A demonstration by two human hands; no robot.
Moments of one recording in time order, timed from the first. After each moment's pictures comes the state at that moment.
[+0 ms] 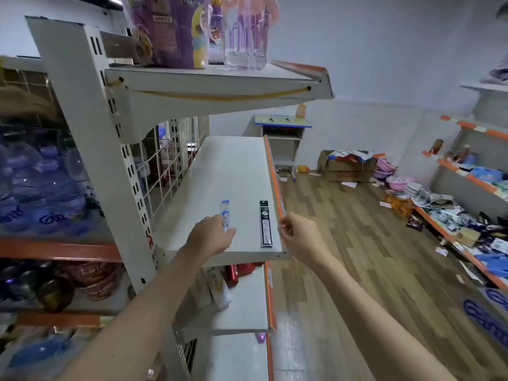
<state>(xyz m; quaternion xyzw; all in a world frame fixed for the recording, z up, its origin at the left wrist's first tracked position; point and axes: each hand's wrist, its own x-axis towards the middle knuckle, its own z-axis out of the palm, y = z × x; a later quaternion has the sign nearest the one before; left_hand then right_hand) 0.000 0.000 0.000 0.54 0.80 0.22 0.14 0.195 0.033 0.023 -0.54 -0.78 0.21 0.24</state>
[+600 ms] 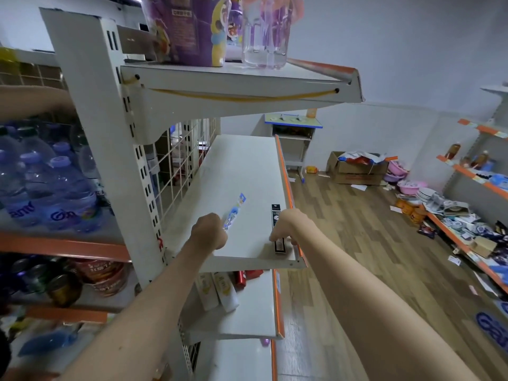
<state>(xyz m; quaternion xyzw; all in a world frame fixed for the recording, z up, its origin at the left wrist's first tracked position) -0.021 0.007 0.012 0.49 0.84 0.17 0.15 0.129 0.080 0.055 -0.60 -0.76 0.16 -0.17</state>
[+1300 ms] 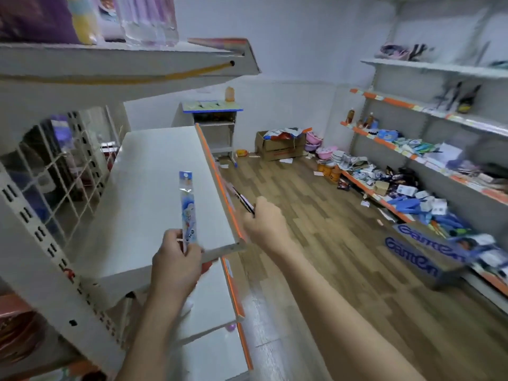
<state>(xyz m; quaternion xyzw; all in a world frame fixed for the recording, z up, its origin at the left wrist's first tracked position) 0.058 -0.060 0.028 0.46 0.71 0.47 0.26 0.193 0.017 0.041 -0.66 -0.67 0.23 0.27</state>
